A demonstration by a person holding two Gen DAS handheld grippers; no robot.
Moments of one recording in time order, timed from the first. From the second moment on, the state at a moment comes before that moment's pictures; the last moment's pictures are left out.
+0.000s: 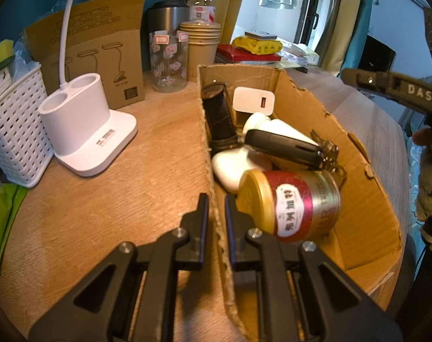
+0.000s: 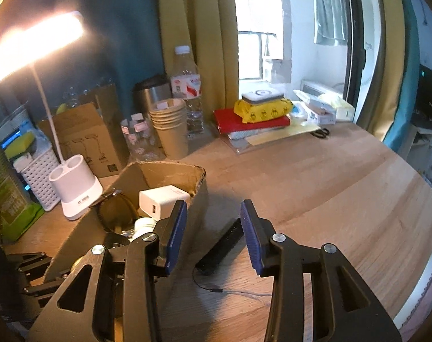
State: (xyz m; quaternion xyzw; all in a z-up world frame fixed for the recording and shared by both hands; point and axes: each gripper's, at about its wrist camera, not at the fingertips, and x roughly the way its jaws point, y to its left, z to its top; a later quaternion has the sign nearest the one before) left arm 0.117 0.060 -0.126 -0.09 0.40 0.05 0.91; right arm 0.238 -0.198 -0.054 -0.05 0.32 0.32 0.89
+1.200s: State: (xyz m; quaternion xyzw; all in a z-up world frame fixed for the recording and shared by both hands) left arm 0.118 0.060 -0.126 -0.09 0.40 0.05 0.91; right arm 0.274 -0.183 -0.110 -0.04 0.39 0.33 0.86
